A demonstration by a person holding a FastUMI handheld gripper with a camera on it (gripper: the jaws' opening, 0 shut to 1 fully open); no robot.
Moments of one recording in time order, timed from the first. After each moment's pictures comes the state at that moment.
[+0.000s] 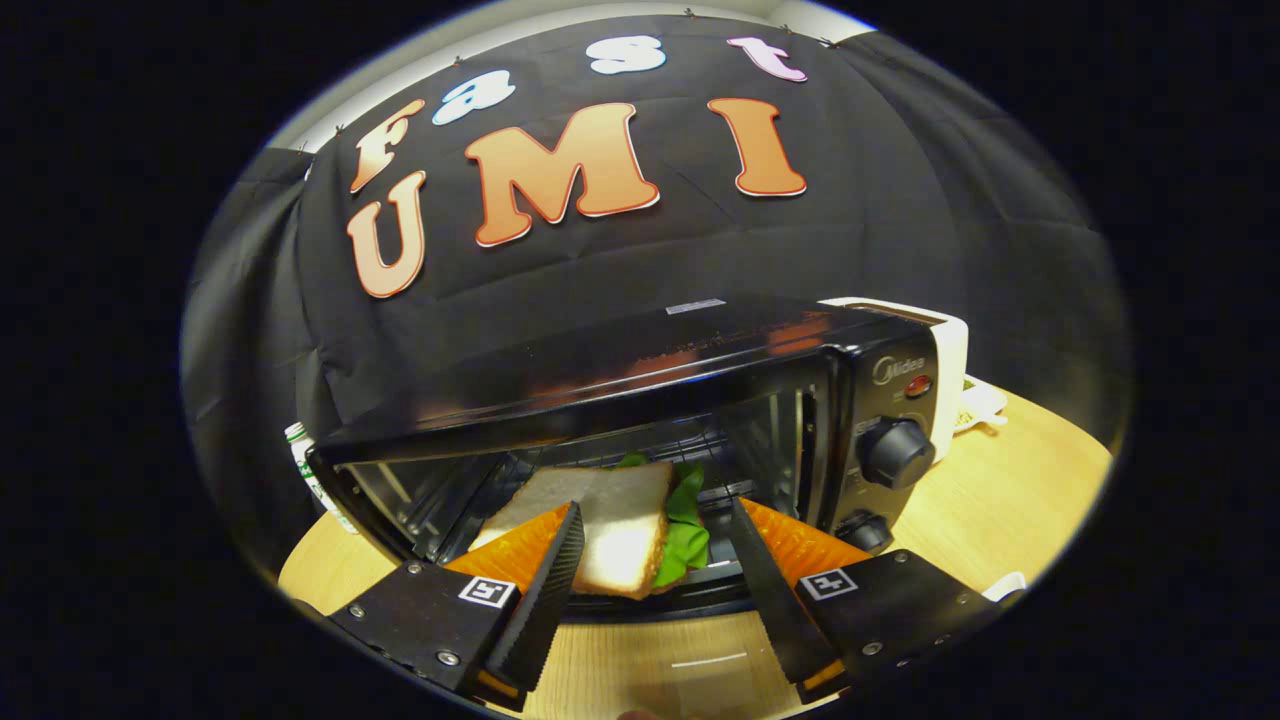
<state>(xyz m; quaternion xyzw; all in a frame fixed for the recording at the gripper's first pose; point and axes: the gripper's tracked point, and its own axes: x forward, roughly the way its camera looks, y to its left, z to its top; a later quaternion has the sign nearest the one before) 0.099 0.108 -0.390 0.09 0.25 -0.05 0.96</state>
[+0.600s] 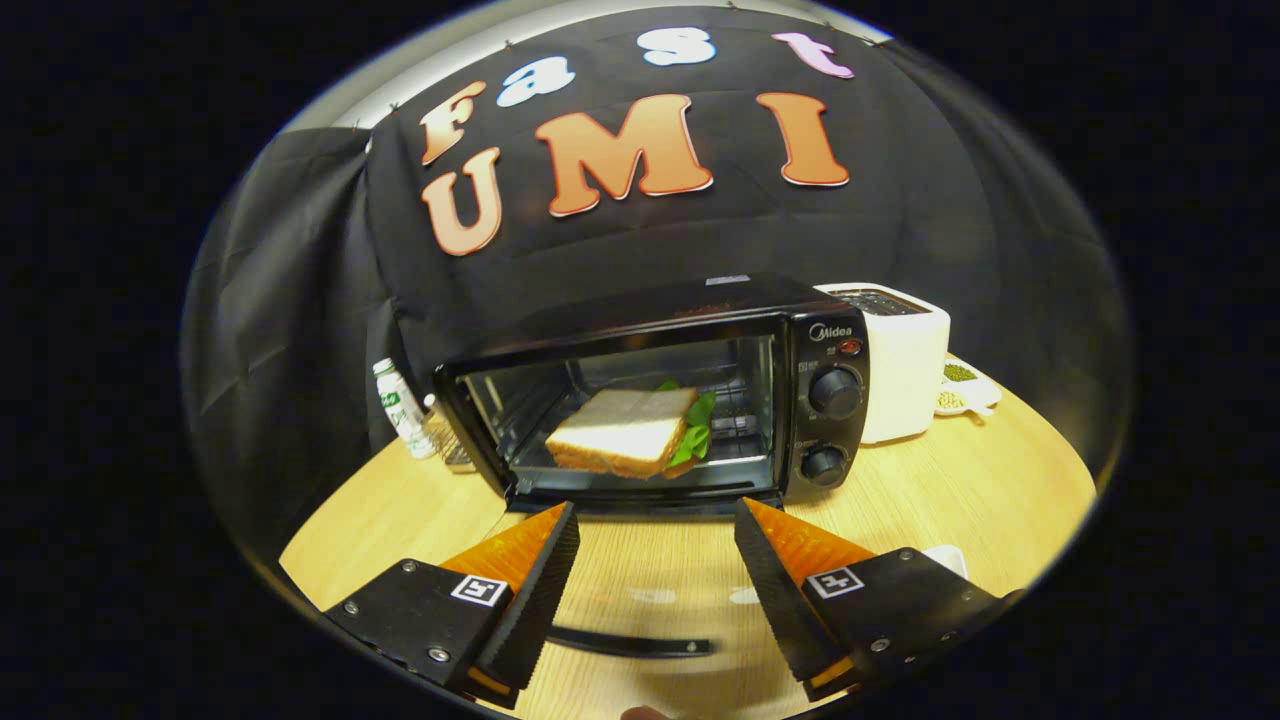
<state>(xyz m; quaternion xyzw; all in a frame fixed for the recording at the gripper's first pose) -0.008 0.125 -0.374 0.06 0.31 0.05 0.95</state>
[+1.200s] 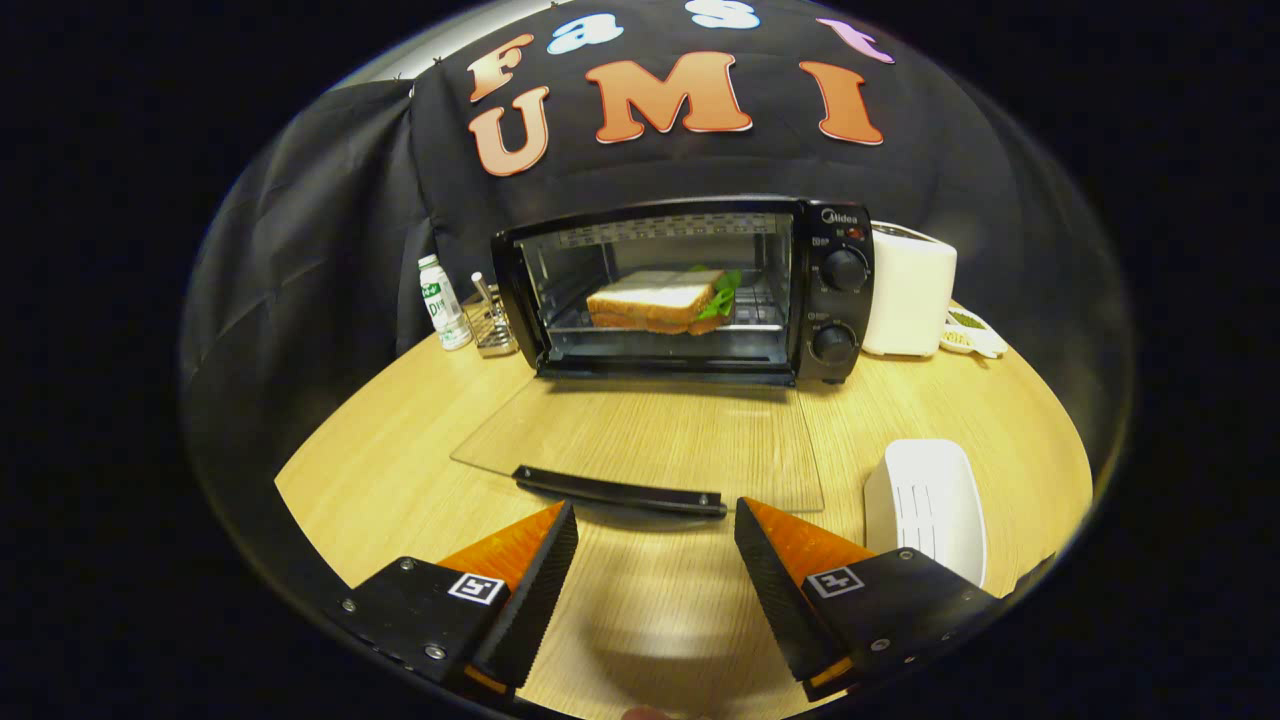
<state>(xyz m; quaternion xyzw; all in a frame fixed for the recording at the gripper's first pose) -0.104 0.128 -0.421 0.03 0.40 0.10 0.91</state>
